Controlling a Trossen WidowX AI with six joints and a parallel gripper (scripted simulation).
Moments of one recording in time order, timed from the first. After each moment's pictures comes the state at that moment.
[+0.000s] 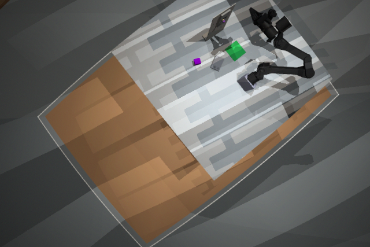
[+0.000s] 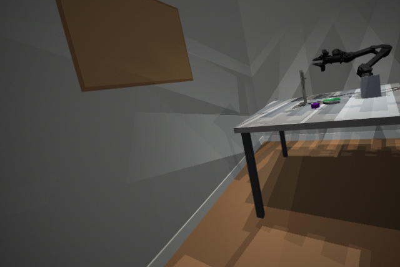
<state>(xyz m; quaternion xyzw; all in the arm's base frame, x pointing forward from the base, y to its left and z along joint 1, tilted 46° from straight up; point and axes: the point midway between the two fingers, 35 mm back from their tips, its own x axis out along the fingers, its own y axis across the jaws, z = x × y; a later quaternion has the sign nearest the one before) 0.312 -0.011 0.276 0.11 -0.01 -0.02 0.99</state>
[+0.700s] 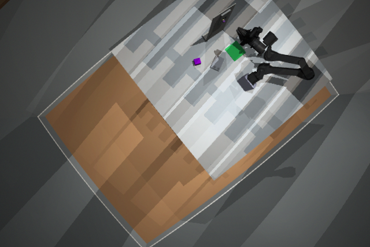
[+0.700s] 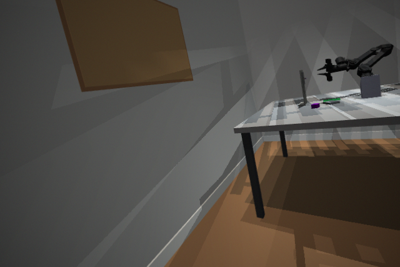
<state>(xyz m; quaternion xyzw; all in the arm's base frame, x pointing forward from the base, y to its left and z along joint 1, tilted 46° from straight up) 0.282 -0.022 0.158 0.31 0.06 -0.04 0.95</state>
